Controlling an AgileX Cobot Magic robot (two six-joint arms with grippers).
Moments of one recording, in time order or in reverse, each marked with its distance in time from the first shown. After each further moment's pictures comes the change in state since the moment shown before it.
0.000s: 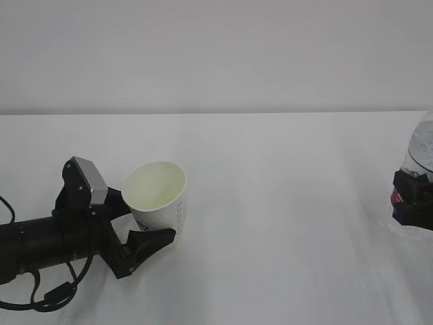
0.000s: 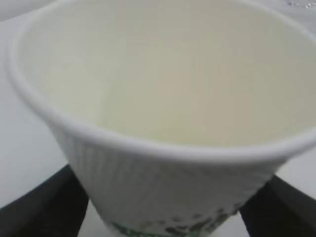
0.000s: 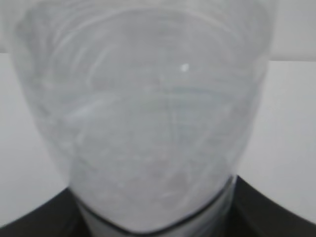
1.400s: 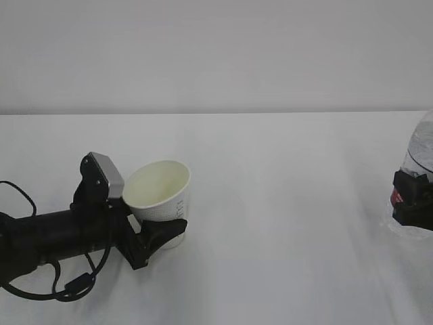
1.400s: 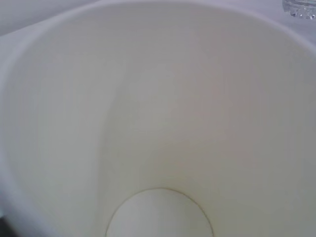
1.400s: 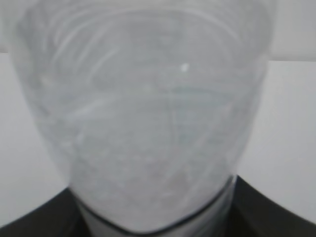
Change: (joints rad) left arm -0.043 0.043 -0.074 -0.027 -0.002 -0.010; right arm 0.000 0.000 0.000 0.000 0.000 0.000
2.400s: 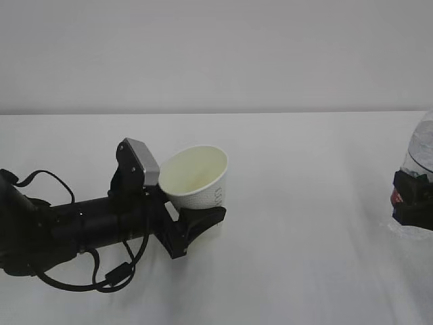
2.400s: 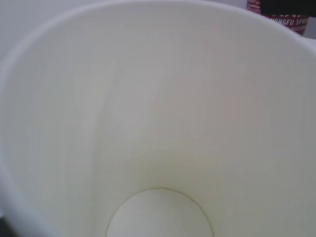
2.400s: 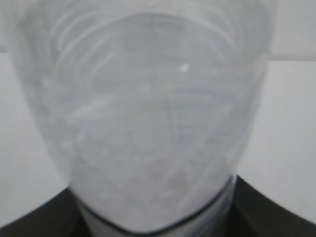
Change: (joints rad) left arm -0.148 -0.006 -0.107 -0.047 0.000 -0.070; right arm 0.000 0.000 0.000 0.000 0.000 0.000
